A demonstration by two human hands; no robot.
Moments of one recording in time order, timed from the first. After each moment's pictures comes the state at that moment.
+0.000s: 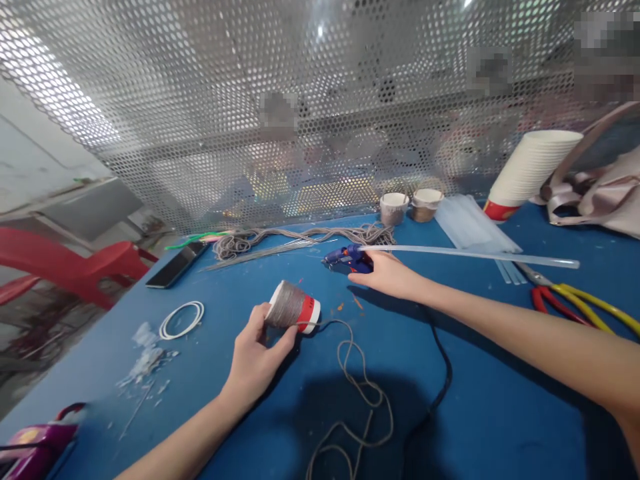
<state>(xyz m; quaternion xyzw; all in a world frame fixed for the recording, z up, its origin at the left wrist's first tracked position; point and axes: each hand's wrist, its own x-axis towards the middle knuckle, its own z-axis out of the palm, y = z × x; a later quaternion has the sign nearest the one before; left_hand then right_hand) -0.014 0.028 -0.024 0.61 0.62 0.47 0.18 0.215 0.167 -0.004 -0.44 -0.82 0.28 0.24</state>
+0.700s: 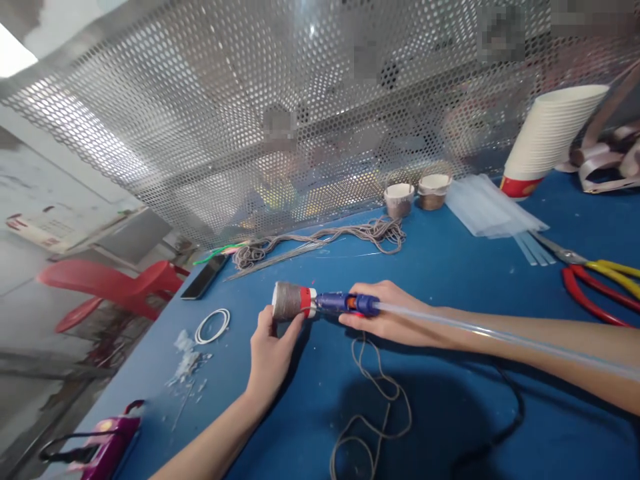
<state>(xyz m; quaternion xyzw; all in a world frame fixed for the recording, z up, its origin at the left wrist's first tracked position) -0.022 0.031 -0.024 0.54 0.70 0.45 0.14 0.202 0.099 0.007 -0.33 -0.84 0.35 0.25</state>
